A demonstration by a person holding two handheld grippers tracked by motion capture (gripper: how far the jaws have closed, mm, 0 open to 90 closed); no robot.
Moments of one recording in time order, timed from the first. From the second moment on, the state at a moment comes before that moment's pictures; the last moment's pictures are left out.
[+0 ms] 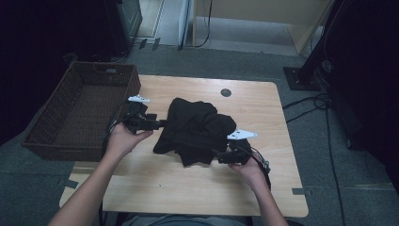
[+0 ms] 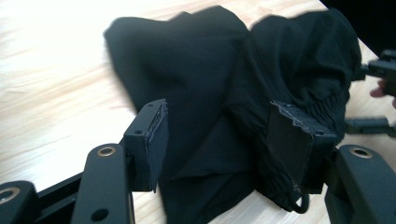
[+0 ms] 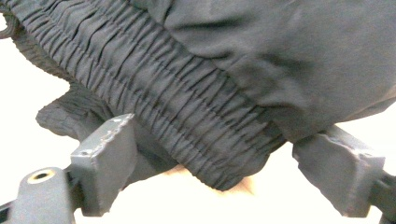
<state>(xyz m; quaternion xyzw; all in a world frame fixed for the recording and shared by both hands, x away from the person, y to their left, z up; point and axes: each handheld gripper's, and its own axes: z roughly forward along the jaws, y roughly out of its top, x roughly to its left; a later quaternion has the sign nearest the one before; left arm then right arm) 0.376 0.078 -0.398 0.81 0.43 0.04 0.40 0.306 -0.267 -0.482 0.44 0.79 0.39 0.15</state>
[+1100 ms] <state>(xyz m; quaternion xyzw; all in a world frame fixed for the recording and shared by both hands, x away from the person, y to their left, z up) 0.328 0.060 -0.443 0.83 0.36 0.00 0.43 0.318 -0.257 -0.495 0.44 0.80 0.37 0.14</state>
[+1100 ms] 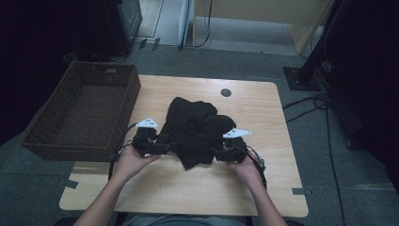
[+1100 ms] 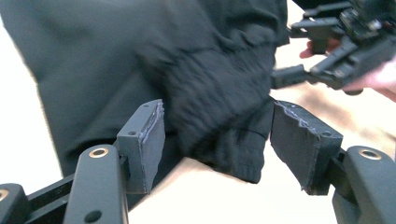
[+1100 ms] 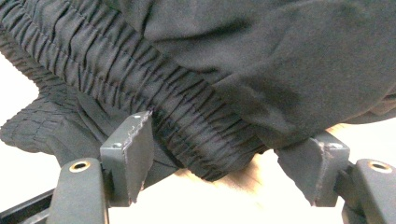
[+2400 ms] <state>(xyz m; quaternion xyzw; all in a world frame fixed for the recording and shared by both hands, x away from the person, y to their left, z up) 0.360 0.042 -0.414 0.83 0.38 -0.04 0.40 0.309 -0.289 -0.423 0.50 0.75 0.43 0.09</state>
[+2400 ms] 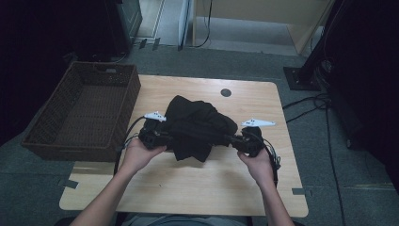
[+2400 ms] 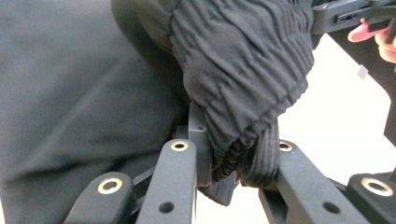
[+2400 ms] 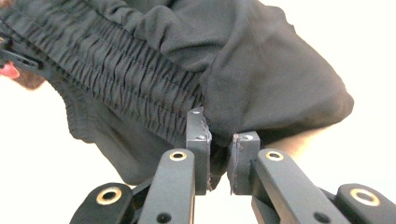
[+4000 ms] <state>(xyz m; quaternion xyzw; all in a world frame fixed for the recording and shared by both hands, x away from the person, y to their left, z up) 0.391 0.041 -0.425 0.83 0.39 0.03 0.41 0.371 -0.278 -0.456 0.50 0.76 0.40 0.11</state>
